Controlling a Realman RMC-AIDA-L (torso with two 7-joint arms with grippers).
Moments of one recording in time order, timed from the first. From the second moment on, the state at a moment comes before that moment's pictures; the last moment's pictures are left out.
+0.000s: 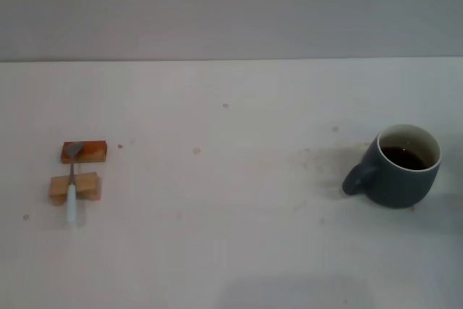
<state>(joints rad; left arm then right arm) -0.30 -2.05 -1.90 -0.36 2.85 0.90 -0.08 0.43 2.09 1.62 0.15 -2.89 -0.85 0.11</state>
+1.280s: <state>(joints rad) -0.32 -2.05 -1.92 -0.39 2.84 0.91 -0.07 0.43 2.09 1.31 0.33 -2.88 -0.69 0.20</state>
